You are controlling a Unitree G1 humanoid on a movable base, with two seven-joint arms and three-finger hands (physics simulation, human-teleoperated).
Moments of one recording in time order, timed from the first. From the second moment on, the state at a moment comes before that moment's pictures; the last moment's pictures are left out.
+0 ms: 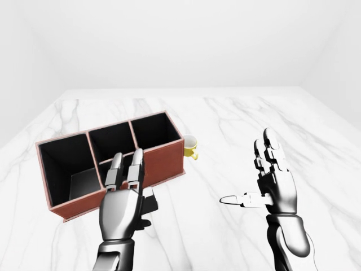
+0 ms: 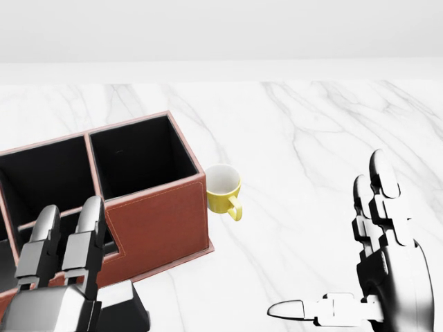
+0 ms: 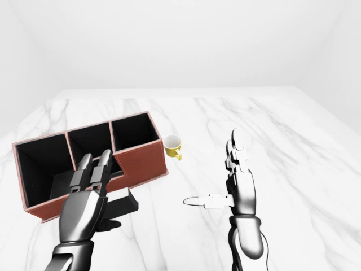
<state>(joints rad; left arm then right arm) 0.49 0.06 -0.21 -0.67 1.28 0.09 0.07 0.31 0.01 -0.02 -0.65 -0.04 0.09 0.05</state>
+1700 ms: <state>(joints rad) 0.46 0.11 -0.19 -0.21 1.23 0.09 0.23 0.31 0.00 0.01 -0.67 -0.05 0.09 0.04</state>
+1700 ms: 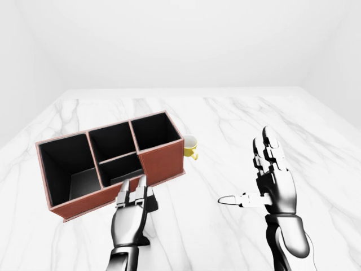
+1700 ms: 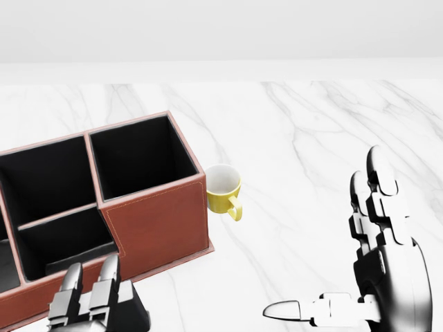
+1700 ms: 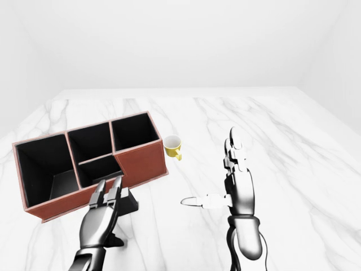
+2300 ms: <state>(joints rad) 0.38 0.10 -0.16 -0.15 1.28 0.09 0.28 0.30 0.01 0.01 -0.68 -0.05 0.09 0.03</state>
